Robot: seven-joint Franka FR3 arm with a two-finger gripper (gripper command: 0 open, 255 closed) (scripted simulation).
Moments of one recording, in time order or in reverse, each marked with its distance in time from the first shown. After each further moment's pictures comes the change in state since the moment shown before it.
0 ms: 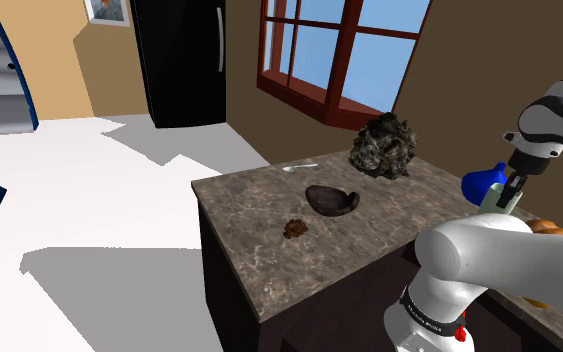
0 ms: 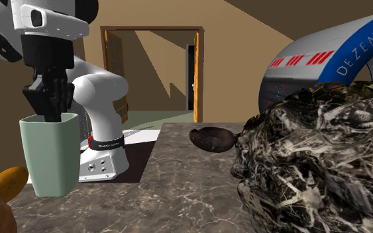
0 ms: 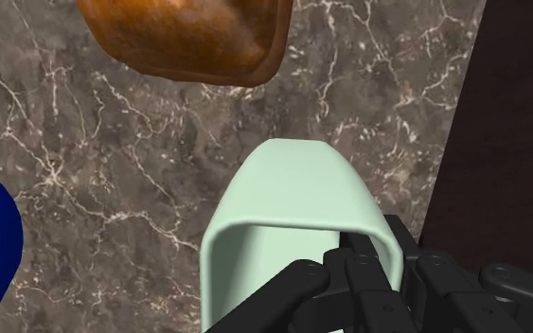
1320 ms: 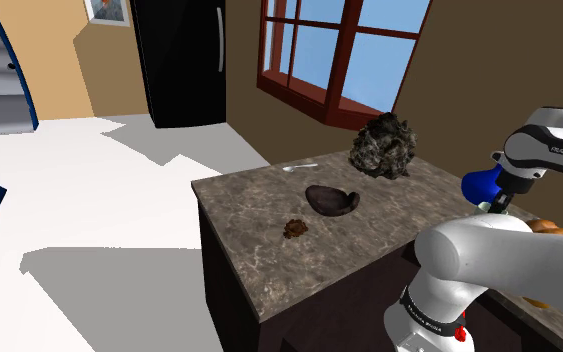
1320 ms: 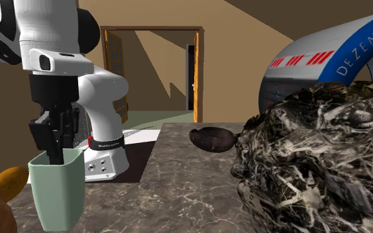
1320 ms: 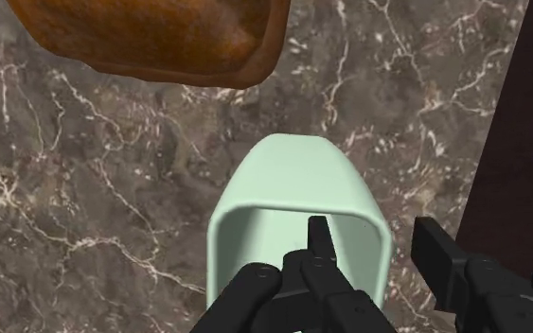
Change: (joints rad) arm -0.009 0.009 -0.129 -0.107 -0.110 0.130 0.030
